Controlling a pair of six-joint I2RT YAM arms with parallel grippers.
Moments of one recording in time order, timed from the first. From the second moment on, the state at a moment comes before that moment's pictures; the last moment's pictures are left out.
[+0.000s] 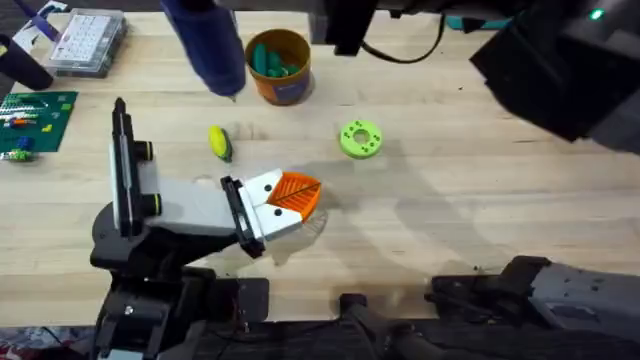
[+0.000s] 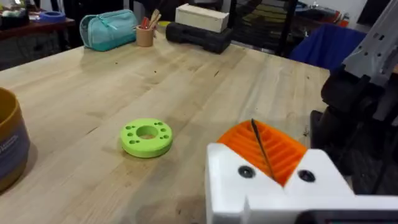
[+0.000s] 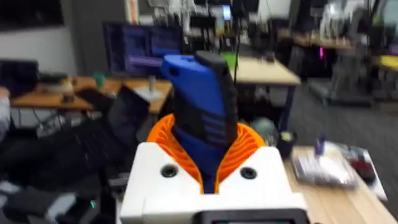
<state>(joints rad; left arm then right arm) -0.11 0.00 0.00 -0.07 1.06 -0.09 0.73 1.35 1.18 0.45 -0.85 0.16</state>
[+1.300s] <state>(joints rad) -0.11 0.00 0.00 -0.07 1.06 -0.09 0.34 2.02 1.25 0.01 0.00 -1.18</state>
